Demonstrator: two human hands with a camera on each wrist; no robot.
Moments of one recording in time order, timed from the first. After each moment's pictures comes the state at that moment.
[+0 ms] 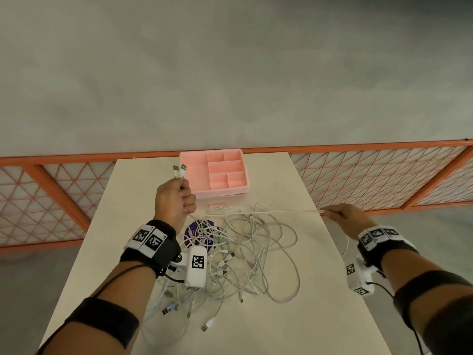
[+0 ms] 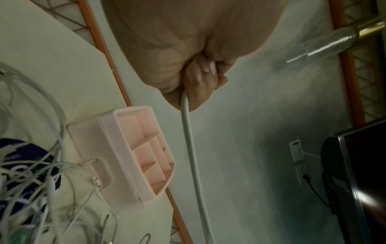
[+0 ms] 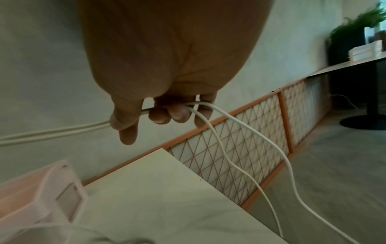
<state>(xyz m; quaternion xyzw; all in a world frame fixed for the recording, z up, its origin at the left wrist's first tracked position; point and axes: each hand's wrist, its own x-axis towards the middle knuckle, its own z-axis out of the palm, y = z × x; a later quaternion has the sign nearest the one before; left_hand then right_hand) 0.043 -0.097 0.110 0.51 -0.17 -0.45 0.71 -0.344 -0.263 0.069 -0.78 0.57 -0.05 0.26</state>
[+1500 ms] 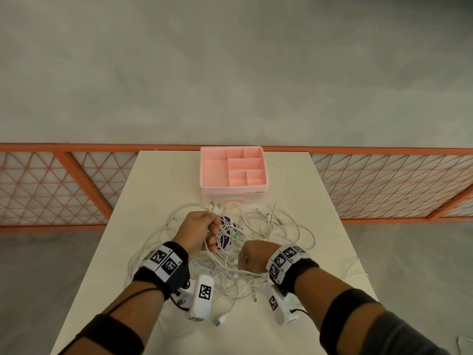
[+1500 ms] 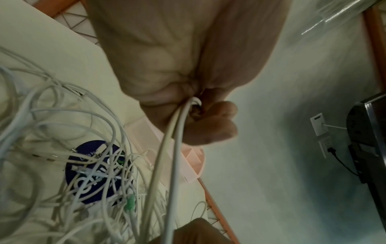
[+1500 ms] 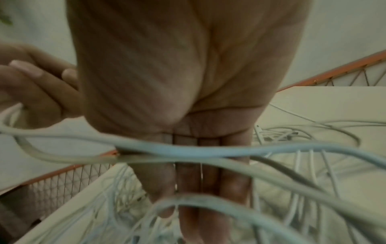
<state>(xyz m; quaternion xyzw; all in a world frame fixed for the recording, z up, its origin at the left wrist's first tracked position) 0.031 -0.053 0.063 0.64 -0.23 -0.51 0.53 -0.130 -0.142 0.020 -0.87 0.31 0.22 0.31</state>
